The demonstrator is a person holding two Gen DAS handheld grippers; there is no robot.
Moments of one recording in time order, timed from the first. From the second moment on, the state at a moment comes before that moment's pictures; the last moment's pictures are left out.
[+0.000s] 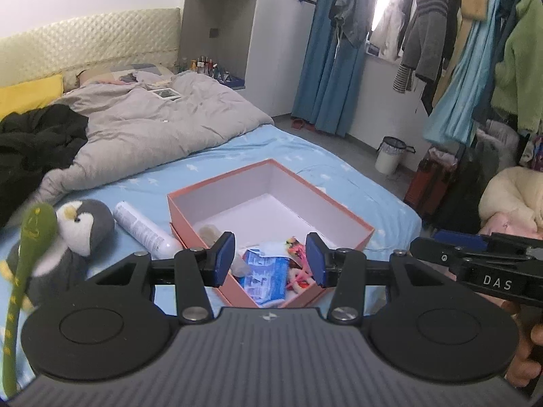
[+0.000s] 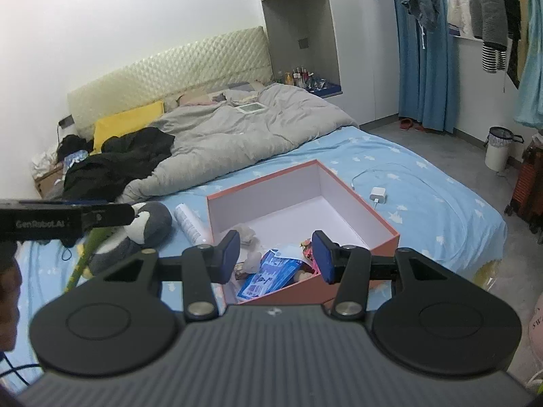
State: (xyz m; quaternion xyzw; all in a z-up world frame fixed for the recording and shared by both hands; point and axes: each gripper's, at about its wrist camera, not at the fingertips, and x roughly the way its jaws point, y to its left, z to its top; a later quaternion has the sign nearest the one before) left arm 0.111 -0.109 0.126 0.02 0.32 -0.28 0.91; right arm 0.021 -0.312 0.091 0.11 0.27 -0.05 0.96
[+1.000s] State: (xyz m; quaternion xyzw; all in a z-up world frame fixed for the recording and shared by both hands) left arm 0.046 -0.084 0.088 -0.03 0.33 -0.25 0.91; right arm -0.024 -0.297 0.059 0.10 0.26 -0.04 0.96
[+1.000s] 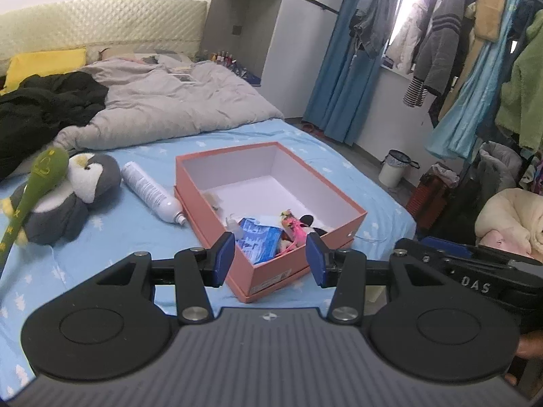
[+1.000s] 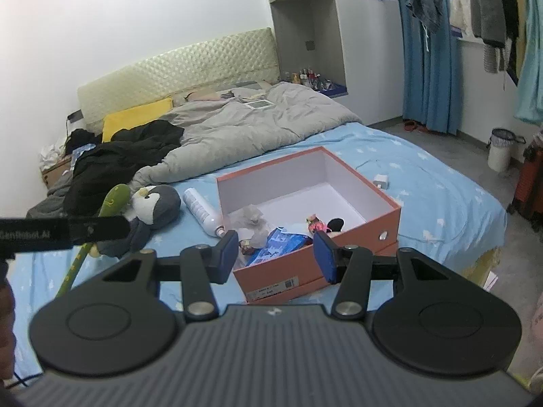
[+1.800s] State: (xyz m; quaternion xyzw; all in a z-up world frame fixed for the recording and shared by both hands) left arm 0.056 -0.075 0.071 -0.05 0.34 -0.22 0.91; right arm -0.030 -0.304 0.044 0.10 0.28 -0.08 0.95
